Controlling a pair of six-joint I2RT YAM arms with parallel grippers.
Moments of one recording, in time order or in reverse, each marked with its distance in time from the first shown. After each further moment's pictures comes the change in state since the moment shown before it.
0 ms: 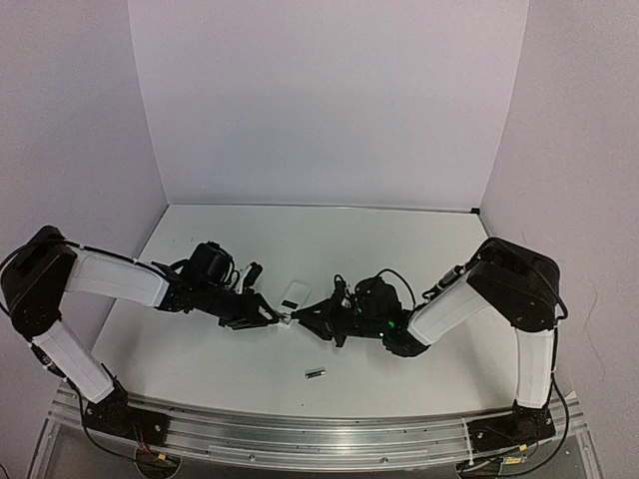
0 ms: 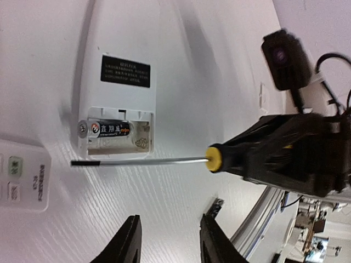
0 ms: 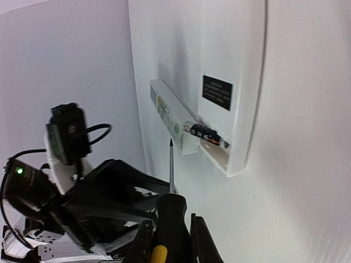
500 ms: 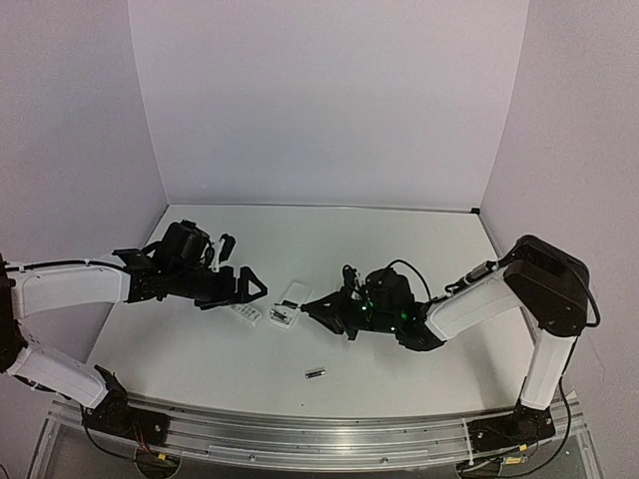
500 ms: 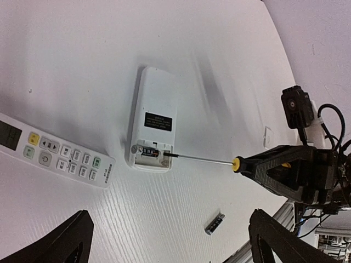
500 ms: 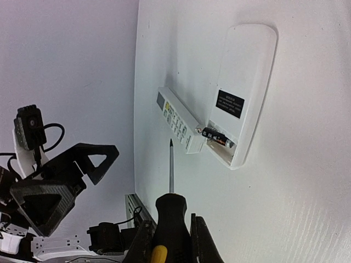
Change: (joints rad) left arm 0.000 -0.286 0.044 -0.255 -0.267 0.013; right arm 0.000 -0.170 -0.056 -0.144 0.054 -0.152
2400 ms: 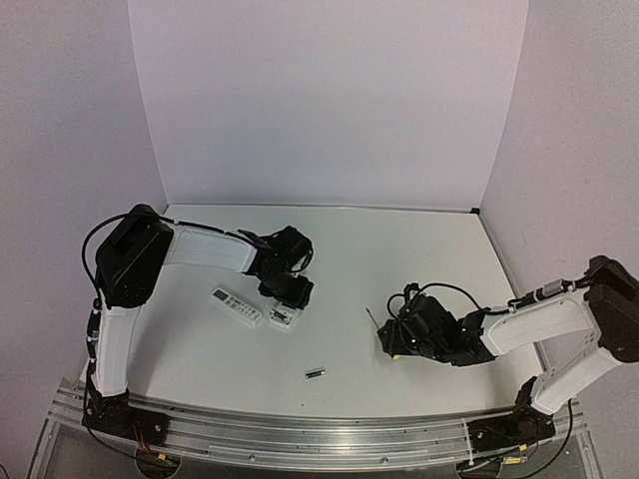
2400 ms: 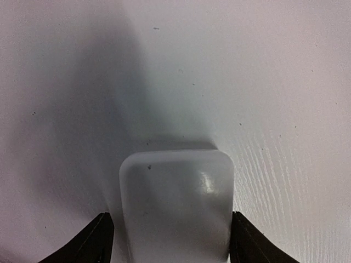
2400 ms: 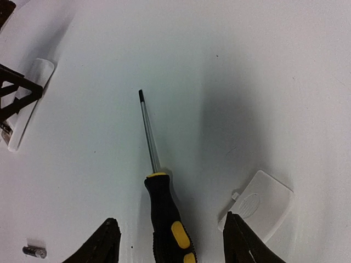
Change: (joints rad) left arm -0.129 0.841 0.696 -0.213 -0.307 0.285; right arm 0.028 -0.382 -0.264 -0.647 0.577 -0.480
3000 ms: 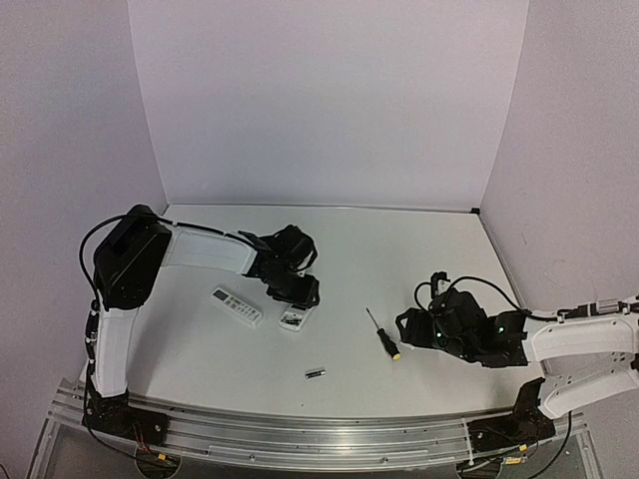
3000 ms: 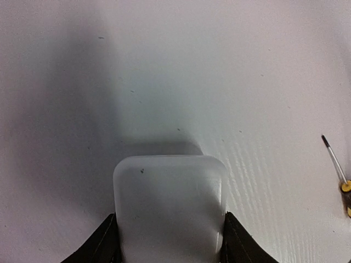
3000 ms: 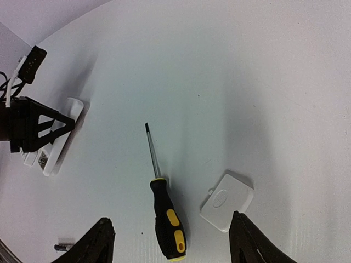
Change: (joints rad) left arm -0.021 0.006 0.015 0.049 0.083 -0.070; right arm 0.000 -0.322 -0.069 -0.121 0.059 0.028
